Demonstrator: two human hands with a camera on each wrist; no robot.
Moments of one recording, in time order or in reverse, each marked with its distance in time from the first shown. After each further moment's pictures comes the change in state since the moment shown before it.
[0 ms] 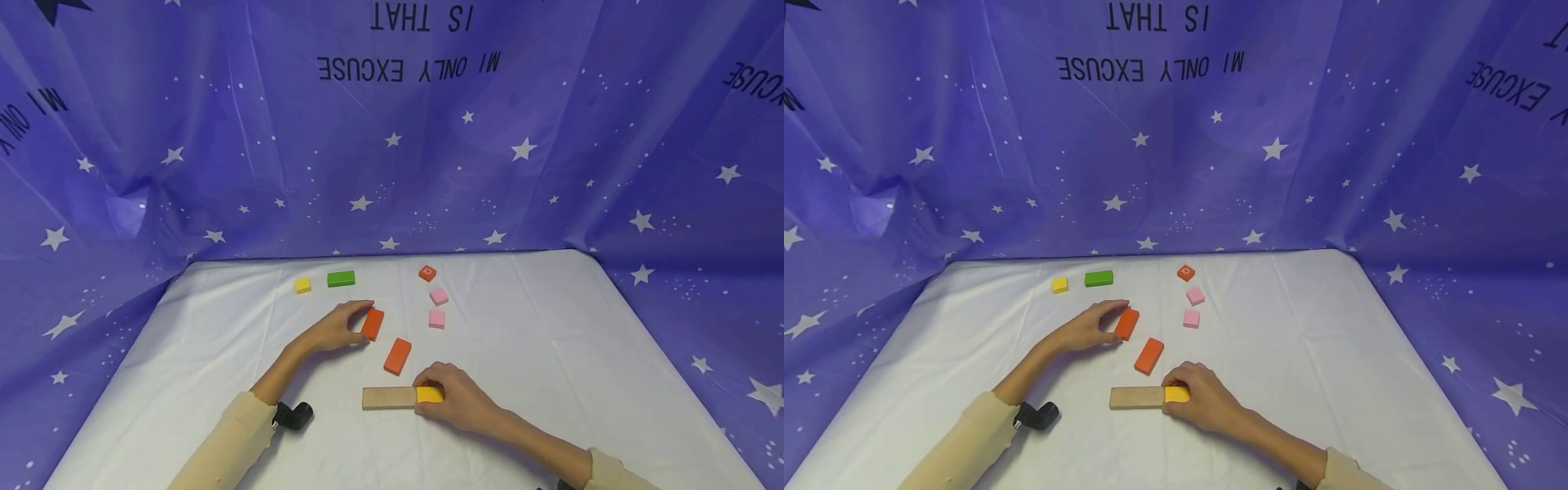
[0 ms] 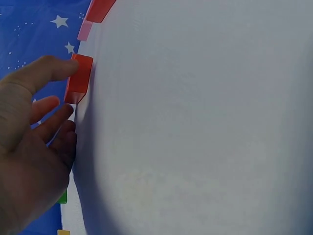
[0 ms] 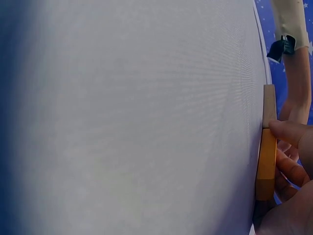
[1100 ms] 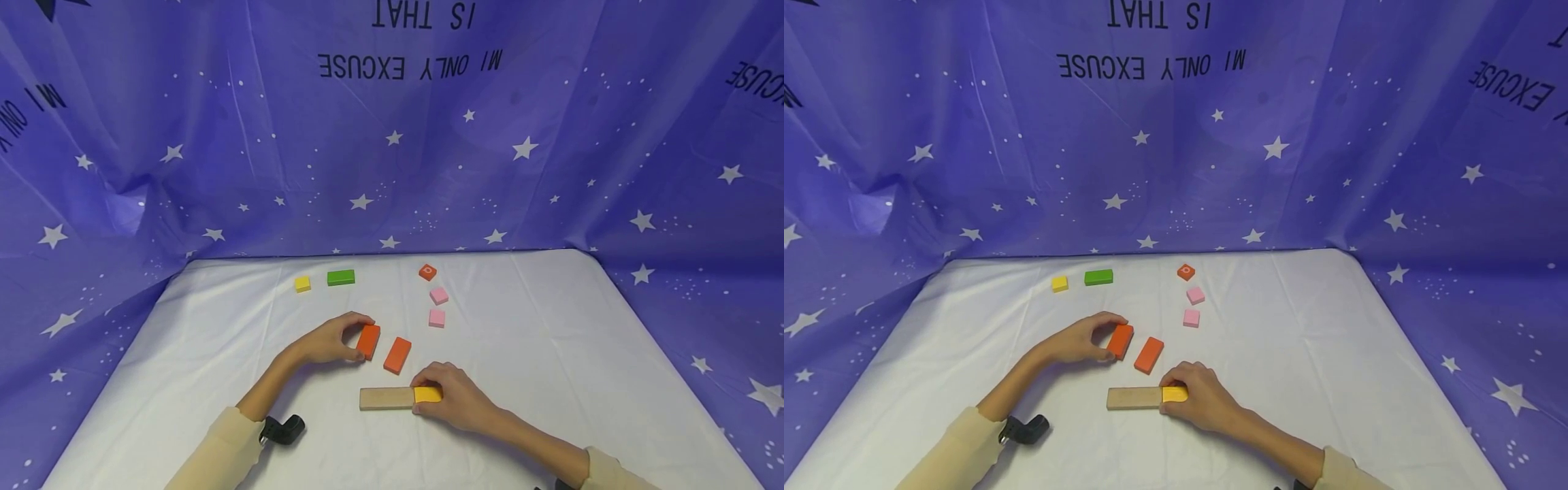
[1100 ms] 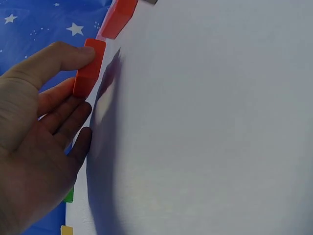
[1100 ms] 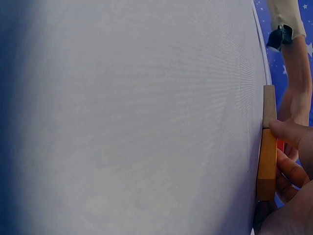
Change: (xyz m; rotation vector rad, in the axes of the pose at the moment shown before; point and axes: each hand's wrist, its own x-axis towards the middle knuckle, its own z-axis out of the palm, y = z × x) left_hand -0.023 0.008 0.001 -0.086 -0.075 0.035; right_hand 0.003 0.001 0.003 -0.001 -0.001 -0.003
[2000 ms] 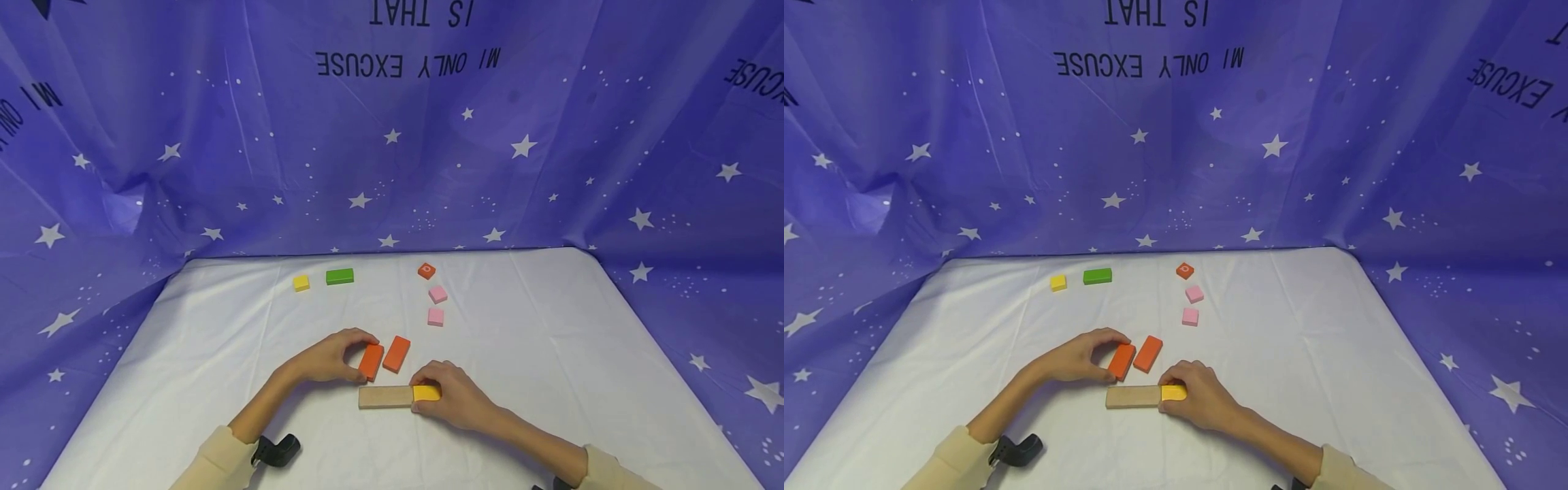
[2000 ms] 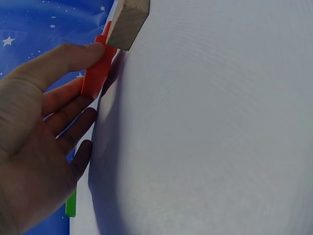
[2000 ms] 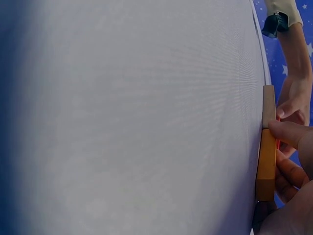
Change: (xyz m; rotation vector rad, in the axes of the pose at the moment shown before) left_hand -0.018 0.014 0.018 0.037 -0.062 0.029; right_hand -0.001 -0.002 -0.001 -0.011 0.012 -0.023
